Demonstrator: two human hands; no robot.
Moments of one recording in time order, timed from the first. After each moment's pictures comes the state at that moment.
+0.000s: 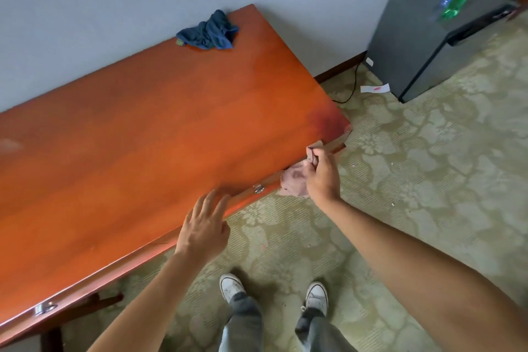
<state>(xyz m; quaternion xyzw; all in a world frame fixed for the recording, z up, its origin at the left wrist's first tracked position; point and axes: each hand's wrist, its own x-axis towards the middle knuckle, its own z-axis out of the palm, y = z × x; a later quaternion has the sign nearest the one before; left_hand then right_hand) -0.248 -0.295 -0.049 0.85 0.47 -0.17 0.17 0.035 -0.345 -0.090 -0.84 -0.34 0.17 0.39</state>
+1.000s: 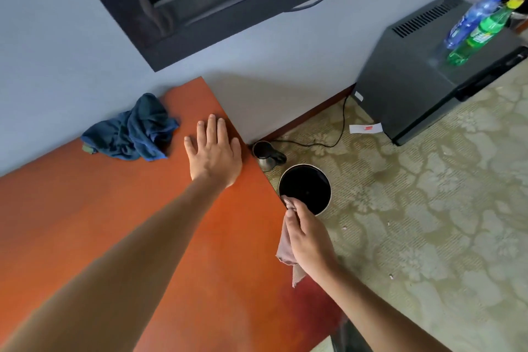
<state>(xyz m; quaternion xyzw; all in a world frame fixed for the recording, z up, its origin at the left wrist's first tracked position) 0.143 0.099 -0.107 0.83 0.54 -0.07 0.12 0.227 -0.134 -0.120 -0.79 -0.33 0.37 0.37</state>
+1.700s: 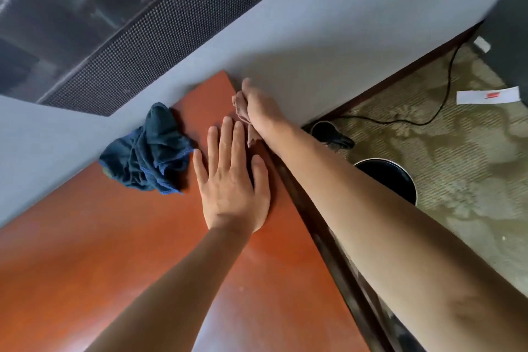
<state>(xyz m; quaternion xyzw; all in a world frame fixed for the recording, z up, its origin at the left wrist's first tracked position) 0.151 0.121 -0.123 0.81 0.59 0.02 0.04 0.275 0.216 -0.143 -0.57 -0.26 0.61 0.48</state>
